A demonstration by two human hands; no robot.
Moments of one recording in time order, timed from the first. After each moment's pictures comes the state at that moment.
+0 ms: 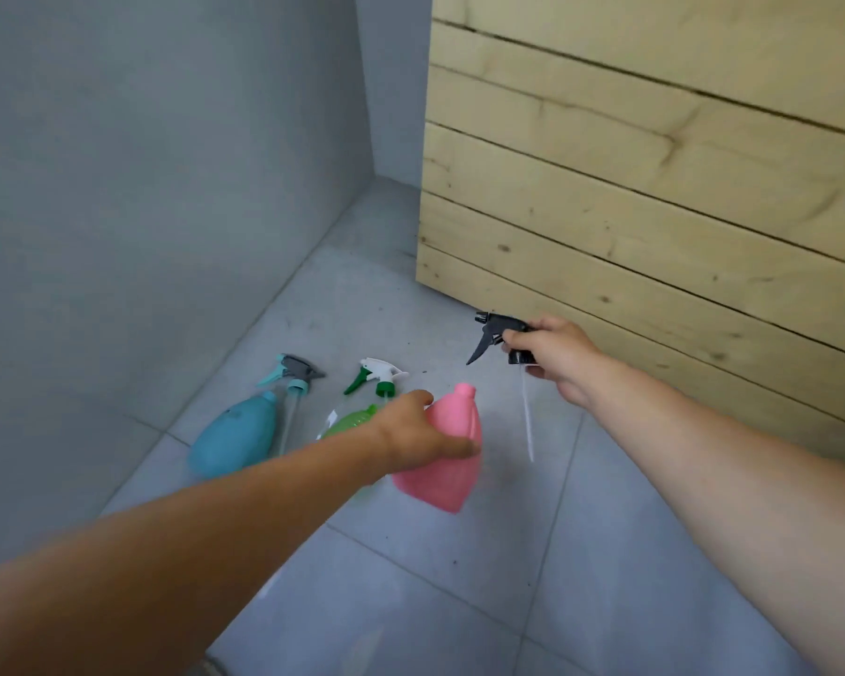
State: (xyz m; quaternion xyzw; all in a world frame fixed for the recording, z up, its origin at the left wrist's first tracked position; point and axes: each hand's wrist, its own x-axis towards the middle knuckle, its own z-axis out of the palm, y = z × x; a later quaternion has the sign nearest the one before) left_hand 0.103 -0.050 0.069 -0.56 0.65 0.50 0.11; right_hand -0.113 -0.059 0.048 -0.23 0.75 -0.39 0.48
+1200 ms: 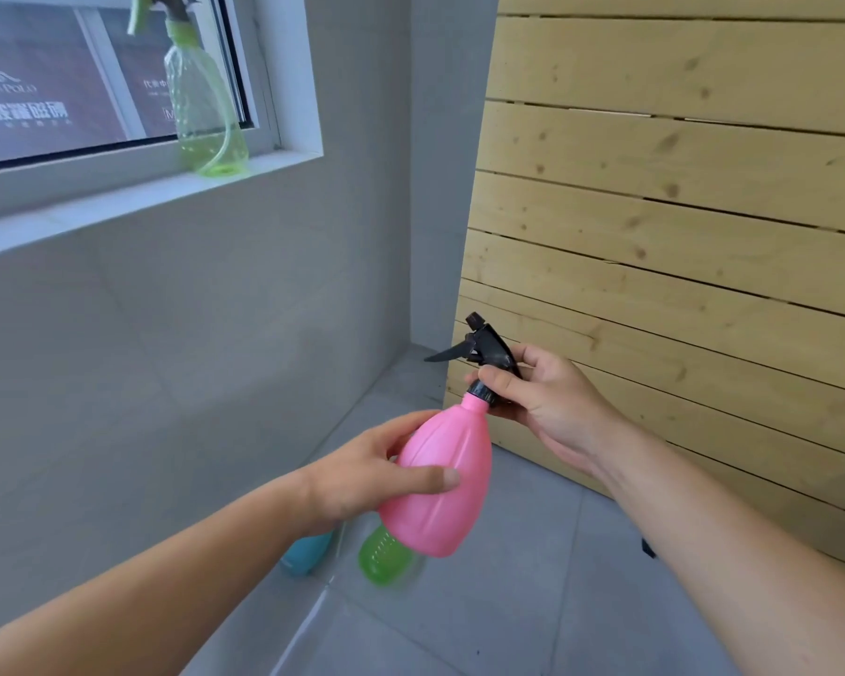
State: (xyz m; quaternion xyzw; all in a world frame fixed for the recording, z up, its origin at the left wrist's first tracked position) left_hand 0.232 0.025 0.301 -0.36 0.66 0.64 -0.15; right_hand 0.013 0.056 0.332 -0.40 0.51 -0.56 0.51
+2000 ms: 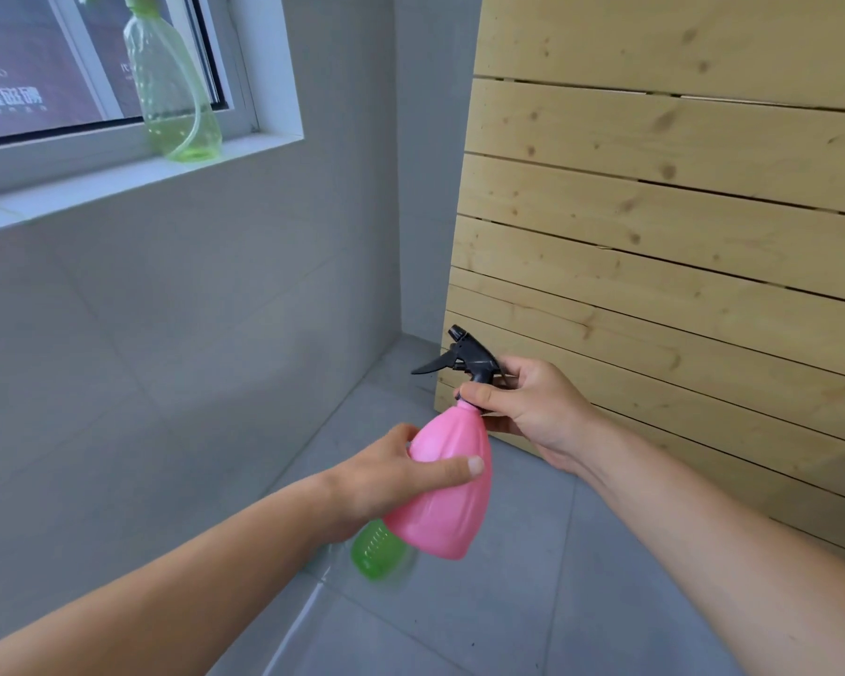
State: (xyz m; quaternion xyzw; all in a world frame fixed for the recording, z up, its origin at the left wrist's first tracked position) left_hand 0.202 0.027 0.292 -0.45 0.61 0.64 -0.10; right_hand 0.008 0.045 0.310 -0.40 0.57 -0.51 0.50
